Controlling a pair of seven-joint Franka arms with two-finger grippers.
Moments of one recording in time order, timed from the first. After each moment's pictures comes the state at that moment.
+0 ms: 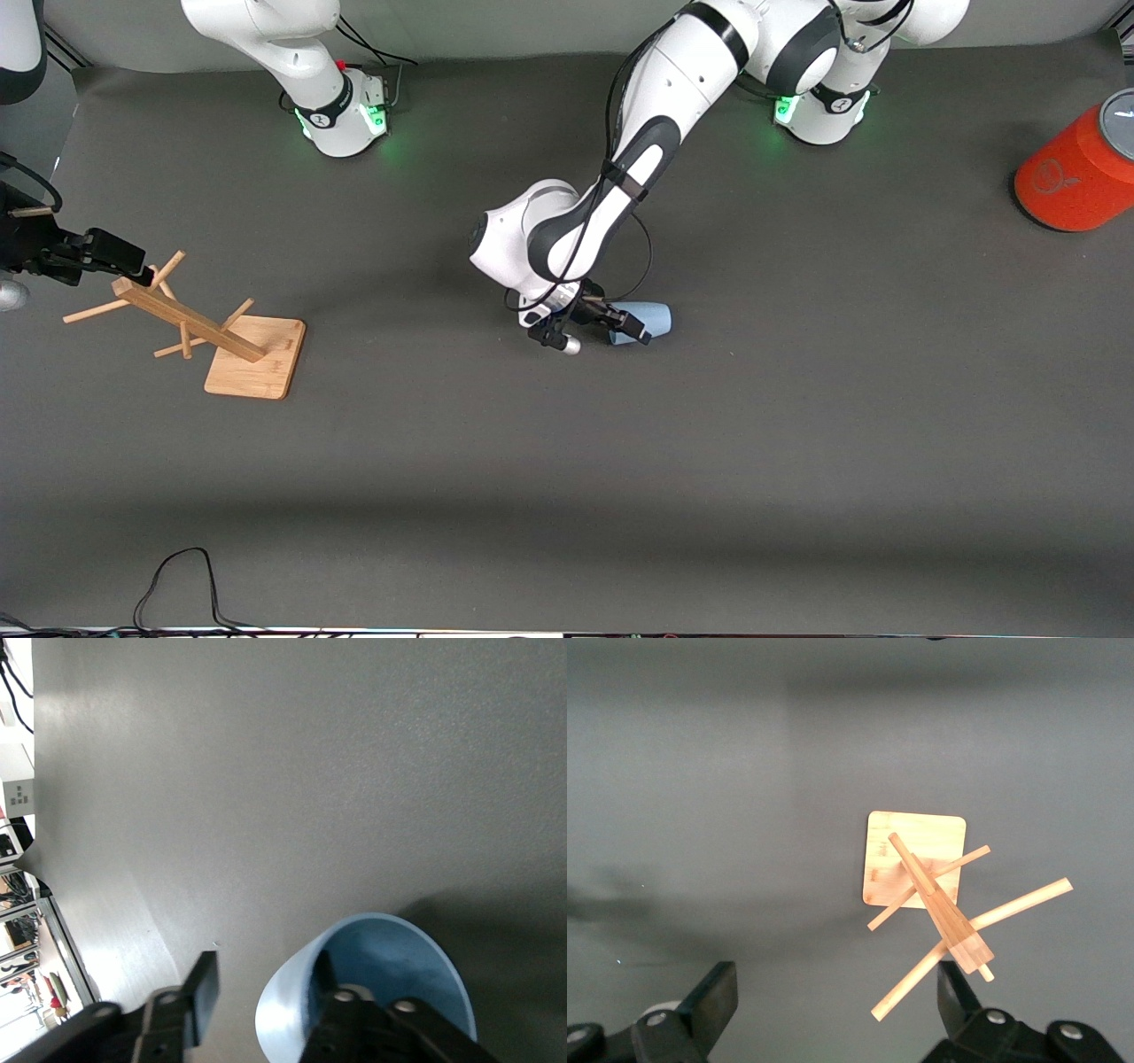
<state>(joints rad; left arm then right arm) -0.92 1.03 -0.01 -1.08 0.64 1.56 -0.54 0.02 0.02 -0.07 -1.60 0.01 1.61 0.01</state>
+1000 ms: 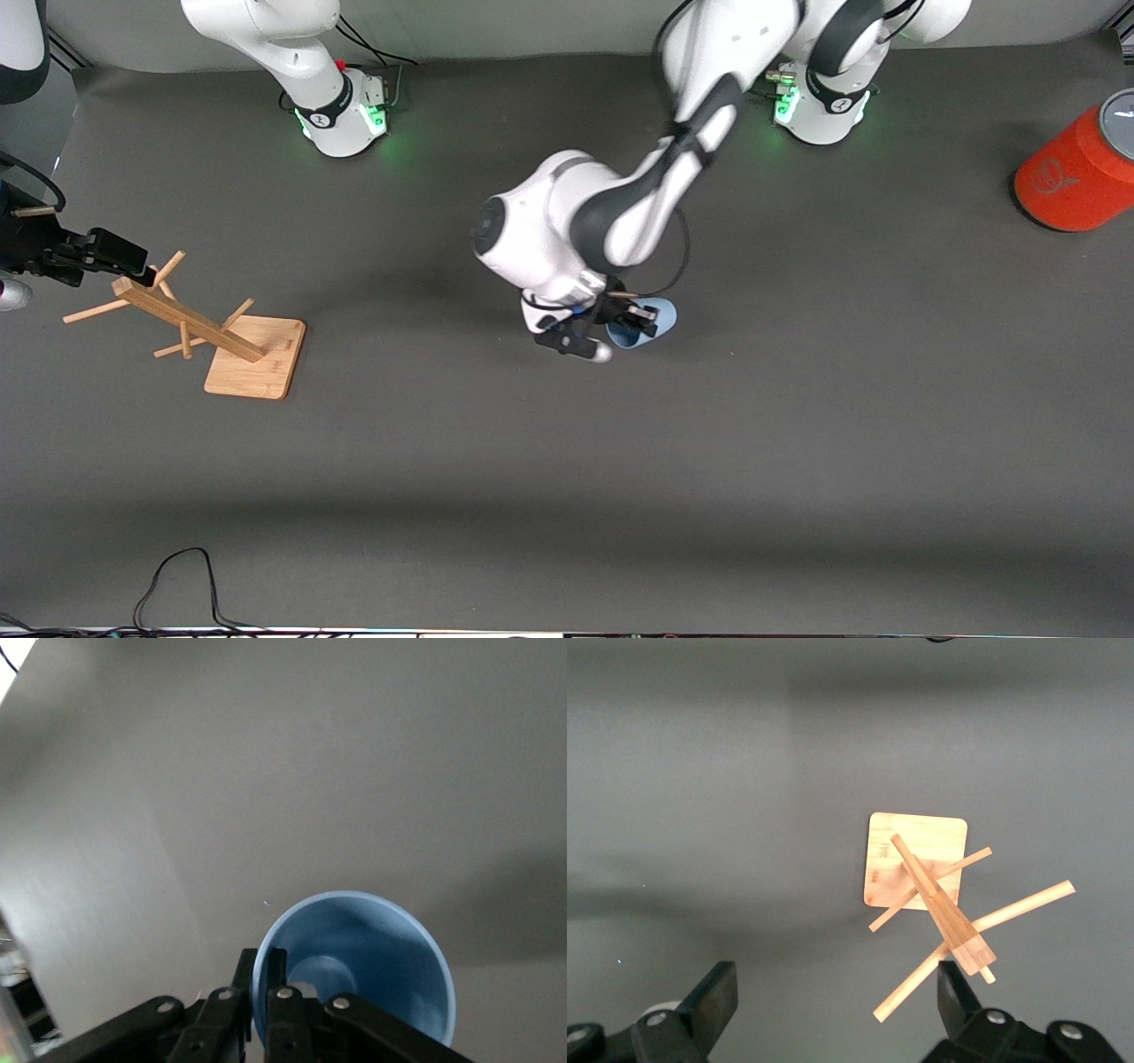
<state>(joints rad) -0.78 0.81 0.00 -0.97 0.39 1.45 -0.45 0.03 0.02 -0.07 -1.60 0.01 1.61 0.01</state>
